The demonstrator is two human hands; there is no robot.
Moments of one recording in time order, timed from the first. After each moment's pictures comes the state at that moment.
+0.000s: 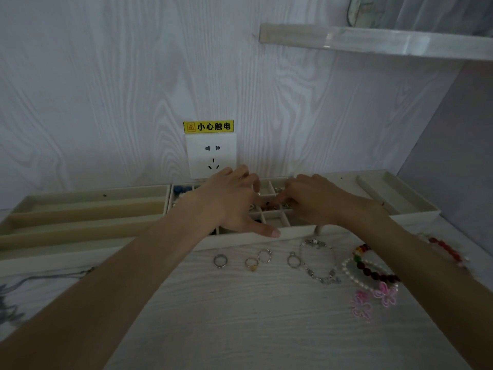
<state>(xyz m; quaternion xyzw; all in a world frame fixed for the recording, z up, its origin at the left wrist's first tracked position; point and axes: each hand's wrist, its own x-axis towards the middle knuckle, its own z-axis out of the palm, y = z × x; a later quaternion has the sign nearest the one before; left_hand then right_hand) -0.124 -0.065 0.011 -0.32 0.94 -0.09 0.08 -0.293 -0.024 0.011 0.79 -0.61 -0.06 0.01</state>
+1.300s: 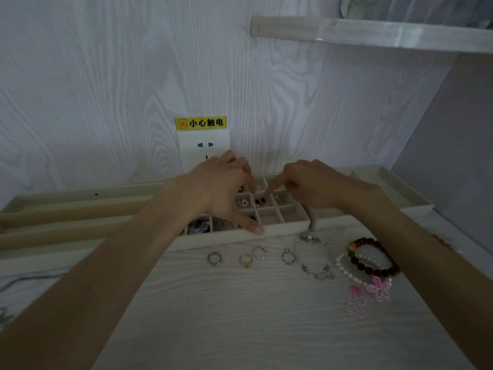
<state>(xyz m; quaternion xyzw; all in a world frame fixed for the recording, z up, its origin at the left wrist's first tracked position) -0.117 -0.071 0.026 -0.33 0.94 -0.03 0.05 -0.304 -0.031 0.025 0.80 -0.60 0.00 -0.03</state>
